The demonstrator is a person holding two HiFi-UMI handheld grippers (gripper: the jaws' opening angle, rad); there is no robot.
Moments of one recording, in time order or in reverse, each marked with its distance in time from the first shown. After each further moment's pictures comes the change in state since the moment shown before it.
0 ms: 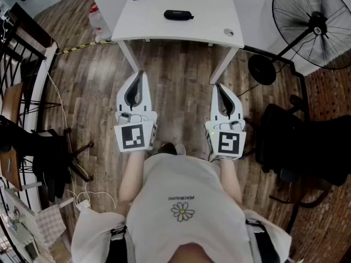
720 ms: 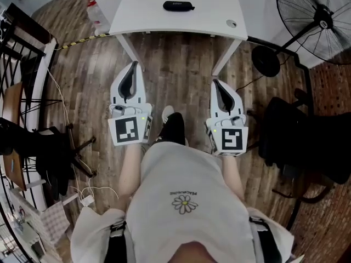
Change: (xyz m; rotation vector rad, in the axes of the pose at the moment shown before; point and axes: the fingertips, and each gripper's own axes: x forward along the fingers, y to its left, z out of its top) left arm 0.028 0.015 -0.011 0.022 -0.004 -0.019; right arm 0.018 0.002 -0.020 0.063 0.022 0.054
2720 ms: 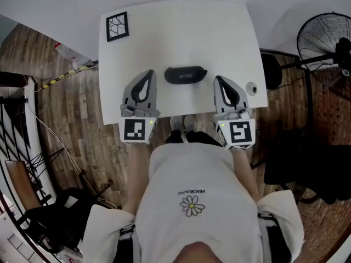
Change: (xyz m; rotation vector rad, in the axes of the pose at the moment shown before) left arm 0.503 0.130 -0.208 -0.107 0.140 -0.352; right arm 0.517 -0.155 -0.064 0.024 0.217 -0.053
